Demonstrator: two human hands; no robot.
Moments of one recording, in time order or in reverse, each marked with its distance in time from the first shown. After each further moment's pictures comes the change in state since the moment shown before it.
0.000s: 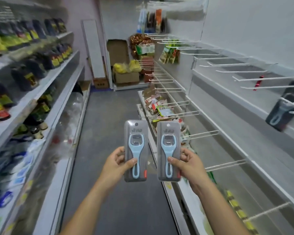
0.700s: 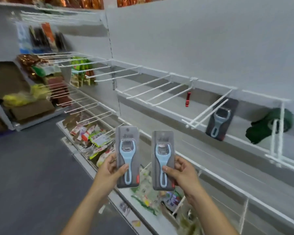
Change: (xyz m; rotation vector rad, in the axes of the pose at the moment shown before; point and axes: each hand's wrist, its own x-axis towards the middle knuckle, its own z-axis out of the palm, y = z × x) left_hand 0.264 0.029 0.174 0.027 -0.609 -0.006; right_hand 0.135 -0.043 -0.118 0.097 0.562 -0.079
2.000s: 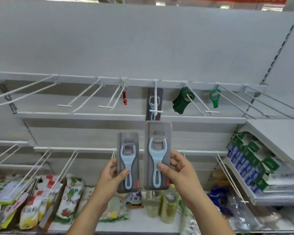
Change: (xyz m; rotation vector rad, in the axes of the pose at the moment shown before) left_hand 0.046 -0.006 0.030 0.030 -0.650 -0.089; right_hand -0.130 -0.030 0.068 0.076 0.571 -0.293
